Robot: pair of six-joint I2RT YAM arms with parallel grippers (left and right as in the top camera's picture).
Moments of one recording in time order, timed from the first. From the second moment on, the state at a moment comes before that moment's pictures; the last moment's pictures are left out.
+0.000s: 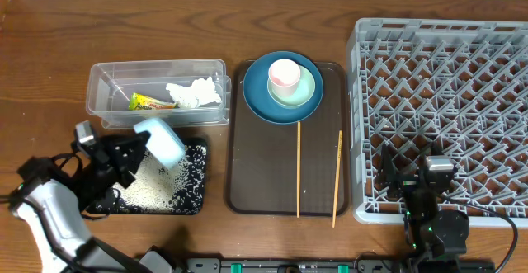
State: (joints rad) left arm 0.81 1.31 0.78 -1.13 1.46 0.08; right arm 0.07 0.01 0.01 -0.07 0.00 0.07
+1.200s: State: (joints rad) left arm -0.78 1.34 0.88 -0.60 0.08 -0.64; right arm 0.07 0.01 0.01 -0.07 0.00 0.07
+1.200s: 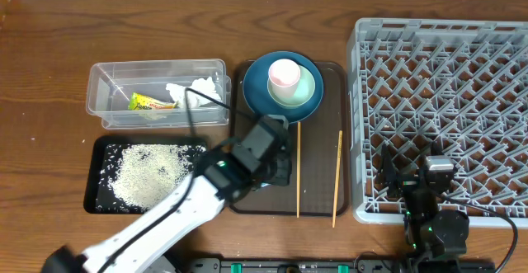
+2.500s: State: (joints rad) left arm -0.50 1.08 0.94 -0.61 -0.01 -0.67; right arm 0.07 0.01 0.01 -0.07 0.00 0.07
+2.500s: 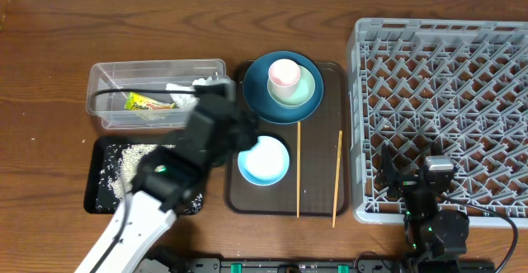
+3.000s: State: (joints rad) left arm -0.30 0.98 0.94 -0.80 -0.01 -0.67; right arm 0.07 0.02 0.05 -0.16 -0.01 0.26
